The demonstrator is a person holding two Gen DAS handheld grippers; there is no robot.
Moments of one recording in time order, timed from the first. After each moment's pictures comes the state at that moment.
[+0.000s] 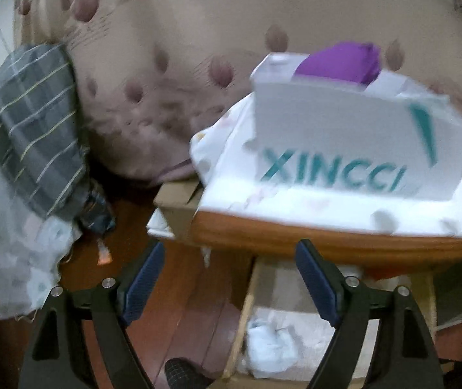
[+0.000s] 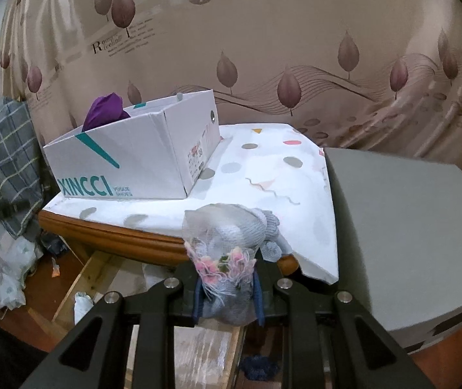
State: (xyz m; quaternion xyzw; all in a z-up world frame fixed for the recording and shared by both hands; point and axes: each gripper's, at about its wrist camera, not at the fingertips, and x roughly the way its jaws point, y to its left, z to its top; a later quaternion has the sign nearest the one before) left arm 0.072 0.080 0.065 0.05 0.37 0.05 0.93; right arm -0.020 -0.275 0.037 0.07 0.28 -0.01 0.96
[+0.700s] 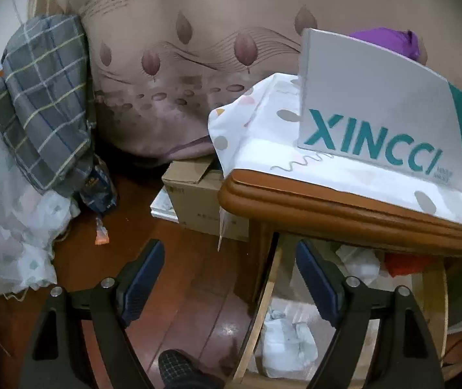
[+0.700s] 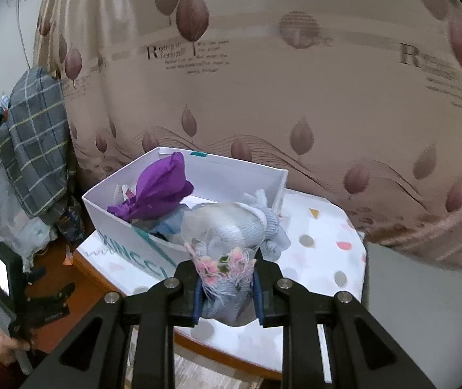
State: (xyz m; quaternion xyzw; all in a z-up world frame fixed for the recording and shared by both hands) left arm 0.071 0.122 0.035 0.00 0.38 0.06 0.92; right arm 0.085 -0.195 0.179 -0.03 0.29 0.07 0.95
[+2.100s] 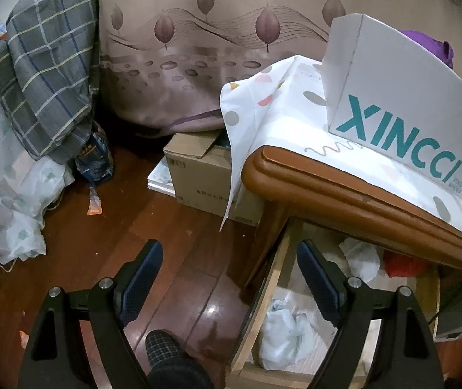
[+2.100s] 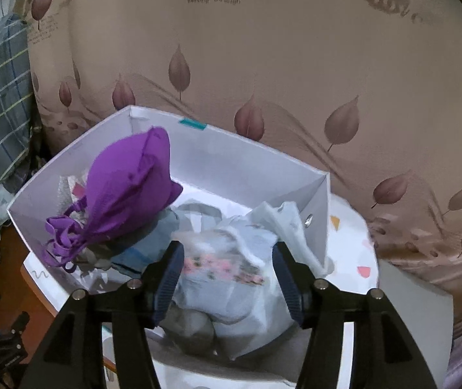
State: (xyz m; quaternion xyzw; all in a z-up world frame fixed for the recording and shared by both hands) left arm 0.080 0.146 0.023 -0.05 0.42 0.06 0.90; right arm 0.219 -0.131 0.144 -0.10 0.39 0.02 0.92
